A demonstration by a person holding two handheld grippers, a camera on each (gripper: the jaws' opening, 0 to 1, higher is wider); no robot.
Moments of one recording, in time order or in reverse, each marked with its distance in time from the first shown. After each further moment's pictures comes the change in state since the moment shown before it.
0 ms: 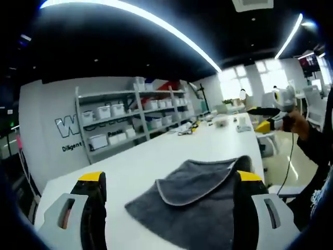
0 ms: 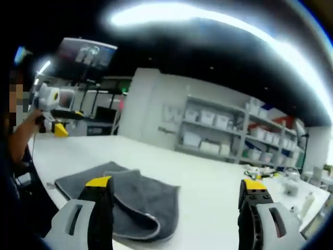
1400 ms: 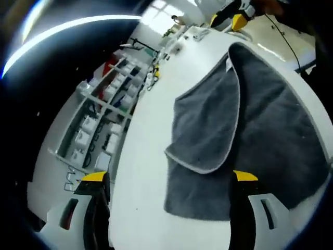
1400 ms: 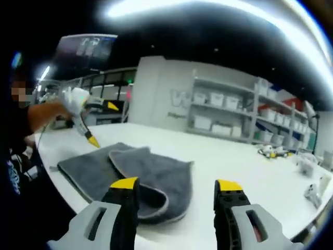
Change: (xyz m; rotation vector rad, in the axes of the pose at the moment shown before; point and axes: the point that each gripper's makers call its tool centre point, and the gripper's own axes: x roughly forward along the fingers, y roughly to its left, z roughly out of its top) left arm 0.109 0.009 -0.083 0.825 0.375 -0.153; right arm 0.021 0.015 -0.077 0.080 0.128 0.107
